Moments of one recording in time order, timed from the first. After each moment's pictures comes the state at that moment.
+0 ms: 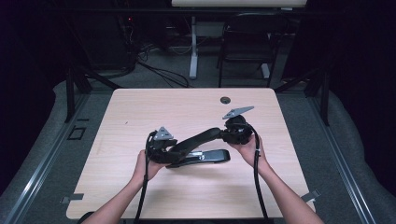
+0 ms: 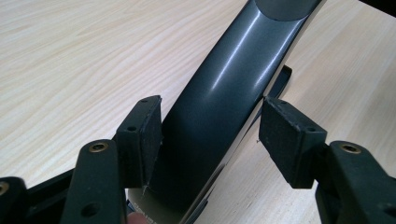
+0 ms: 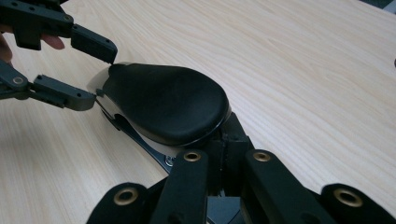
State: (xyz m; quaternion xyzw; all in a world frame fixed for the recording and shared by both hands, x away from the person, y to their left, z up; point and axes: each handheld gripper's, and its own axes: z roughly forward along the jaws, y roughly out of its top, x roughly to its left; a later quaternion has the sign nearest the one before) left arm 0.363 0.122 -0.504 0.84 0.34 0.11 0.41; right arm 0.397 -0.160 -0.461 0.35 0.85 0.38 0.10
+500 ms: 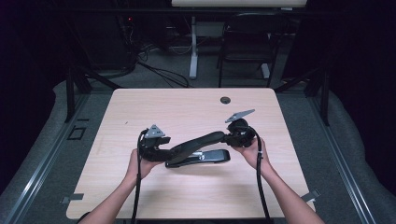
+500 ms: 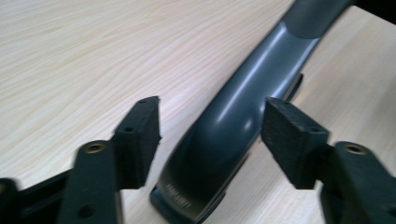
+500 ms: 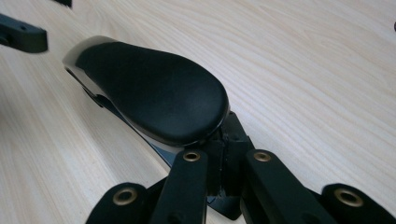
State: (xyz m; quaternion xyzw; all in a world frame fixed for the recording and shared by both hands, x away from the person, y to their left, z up) left arm 0.366 0.148 -0.498 0.82 0.36 0.13 0.42; right arm 0.399 -0.169 -0.478 0.37 0.85 0.35 0.09
